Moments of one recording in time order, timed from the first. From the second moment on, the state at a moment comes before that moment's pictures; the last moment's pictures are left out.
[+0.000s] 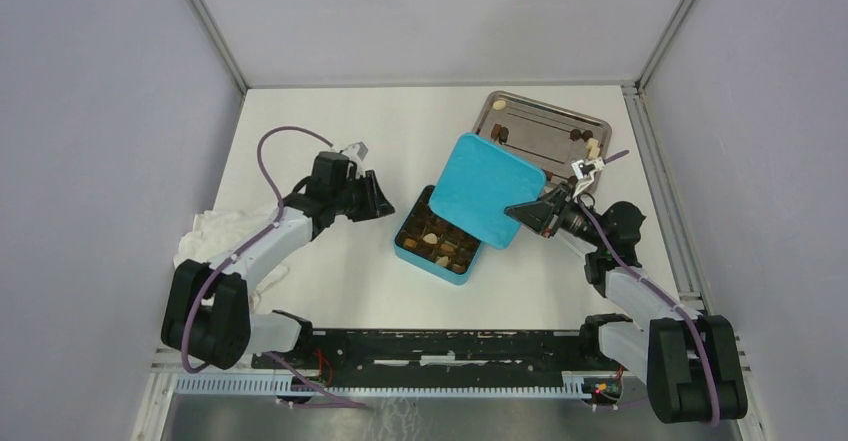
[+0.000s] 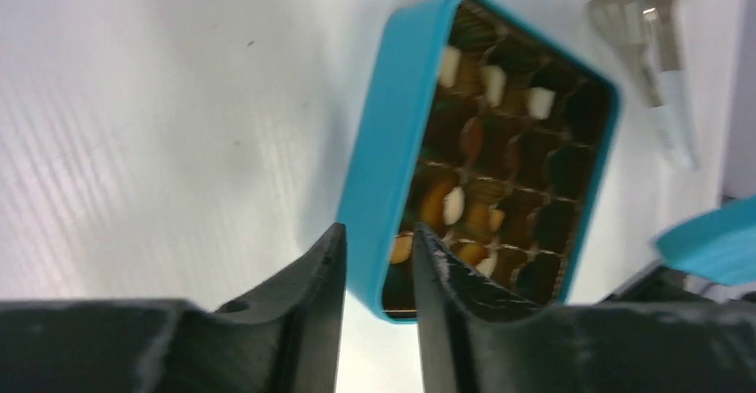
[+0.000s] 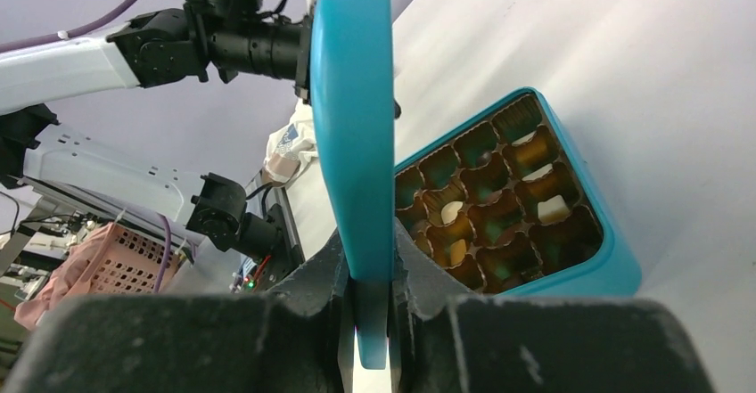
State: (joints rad) left arm -0.35 1.28 0.78 -0.20 0.32 -0.48; right arm 0.06 1.05 0.25 0.95 -0.98 0.84
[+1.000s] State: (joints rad) left arm -0.71 1.32 0.77 -0.27 -0.04 -0.59; right arm 0.02 1.06 0.25 0.92 -0.98 0.83
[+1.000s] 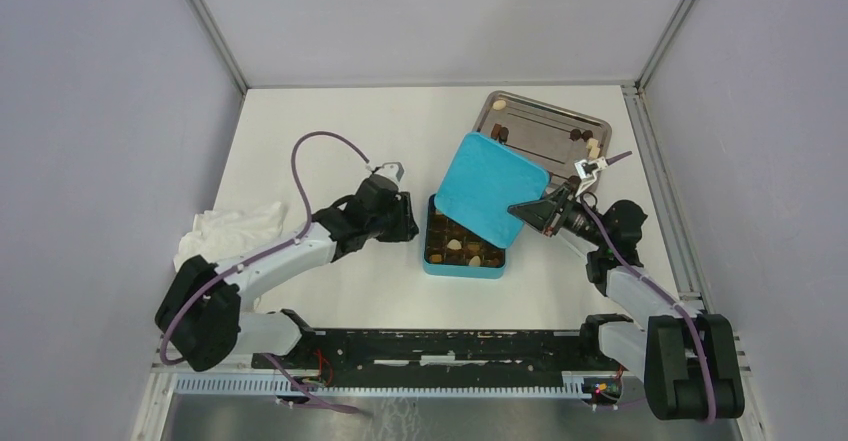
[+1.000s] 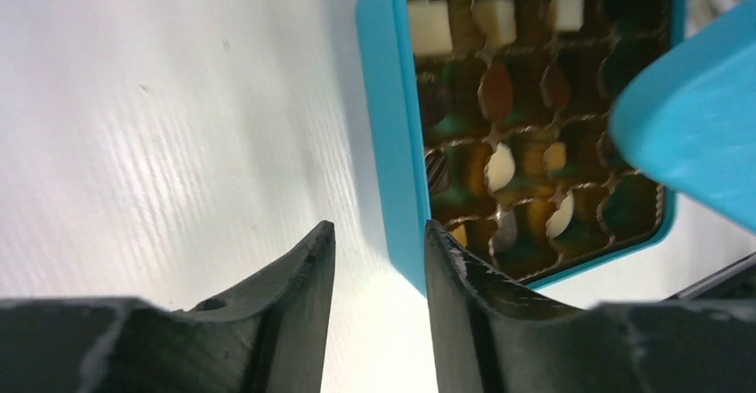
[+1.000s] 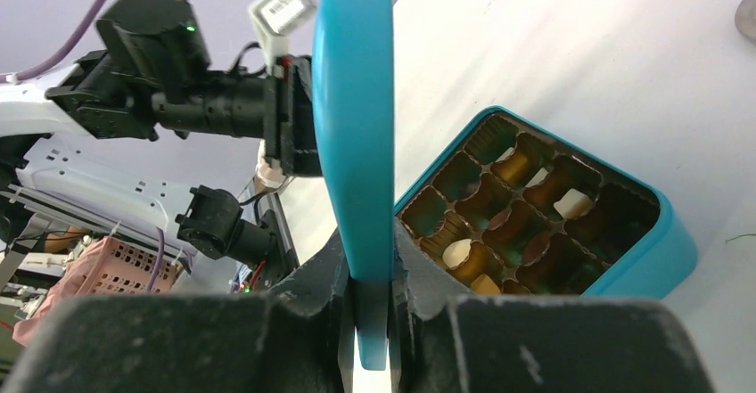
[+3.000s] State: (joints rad) left arm -0.61 1.44 0.95 -0.25 -0.21 -0.60; right arm -0.05 1.16 0.28 1.00 -1.11 0.93
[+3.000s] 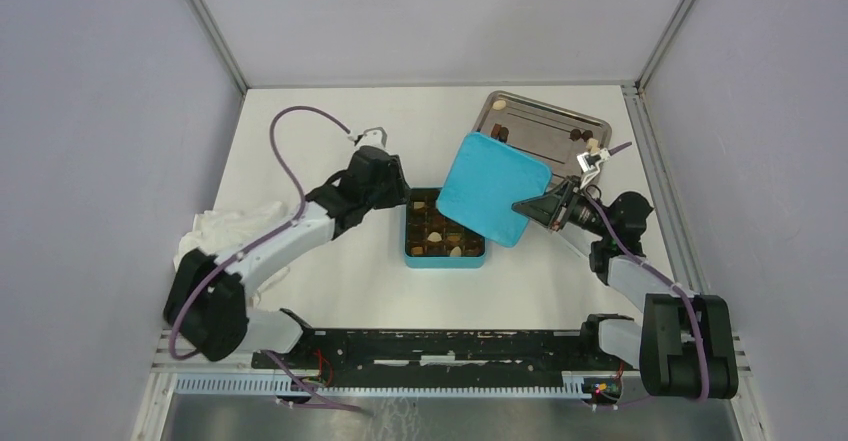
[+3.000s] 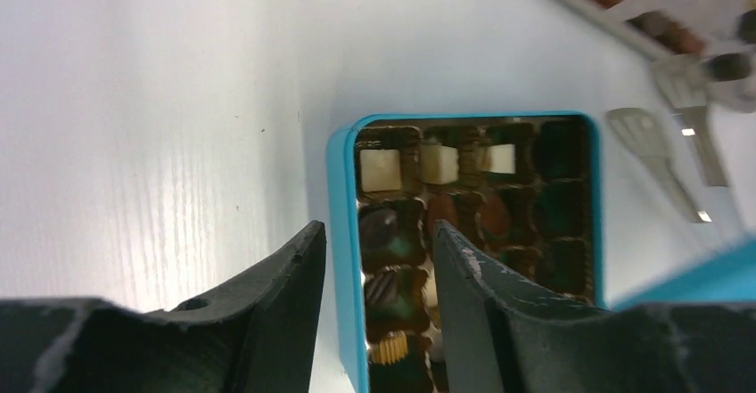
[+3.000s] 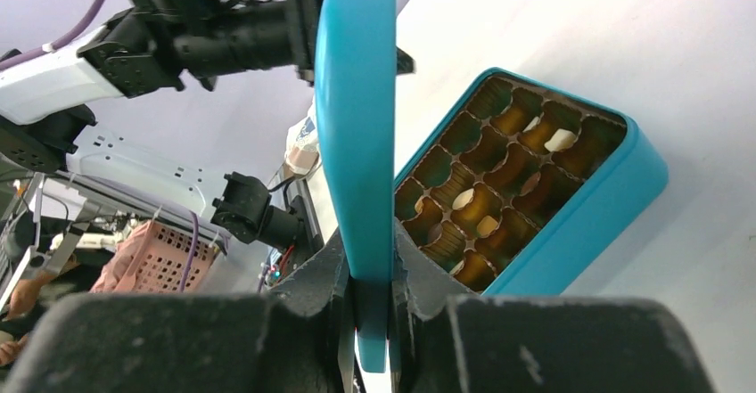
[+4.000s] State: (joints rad) left arm -0.61 0.51 0.42 -0.08 -0.06 -0.63; right arm 0.27 1.50 0.72 0.33 -1.21 0.61
